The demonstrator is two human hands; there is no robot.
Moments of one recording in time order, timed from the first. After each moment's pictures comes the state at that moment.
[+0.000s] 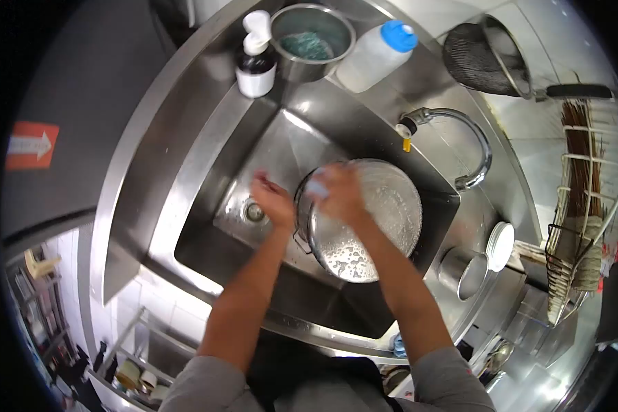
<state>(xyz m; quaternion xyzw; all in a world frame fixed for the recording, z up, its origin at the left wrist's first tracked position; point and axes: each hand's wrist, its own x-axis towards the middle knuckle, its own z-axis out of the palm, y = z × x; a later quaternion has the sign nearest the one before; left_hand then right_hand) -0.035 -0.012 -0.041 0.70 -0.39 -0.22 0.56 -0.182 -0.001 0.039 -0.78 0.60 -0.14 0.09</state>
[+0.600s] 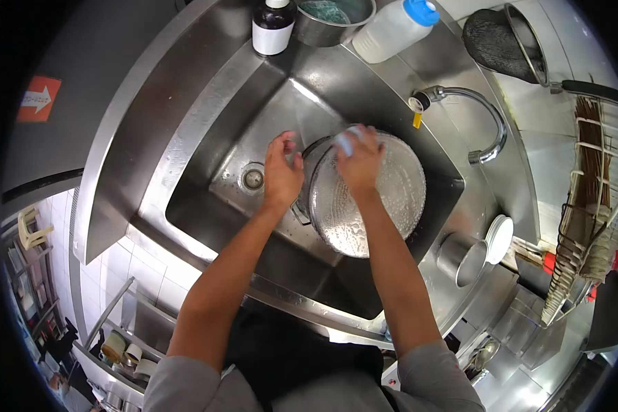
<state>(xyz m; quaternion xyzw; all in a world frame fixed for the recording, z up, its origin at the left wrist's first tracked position) -0.008 0.013 0.051 0.61 -0.53 -0.42 0.41 -0.192 0.027 0.036 -0.74 0.67 -0.03 0.04</state>
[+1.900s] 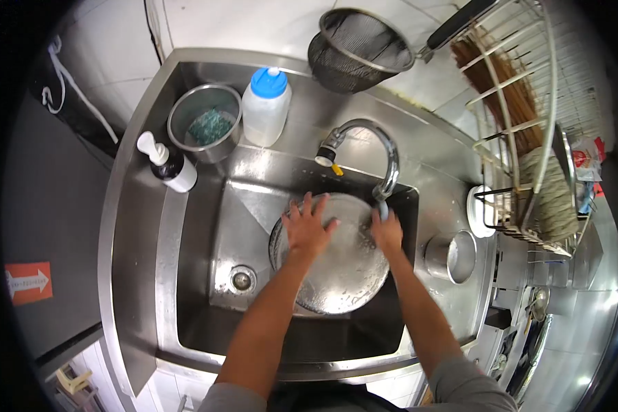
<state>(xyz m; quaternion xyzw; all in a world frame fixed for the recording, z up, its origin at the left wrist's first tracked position) -0.162 -0.025 0.055 0.44 -0.85 -0.28 0.05 -0.348 0.094 0.076 -0.33 0.93 -0.08 0.14</state>
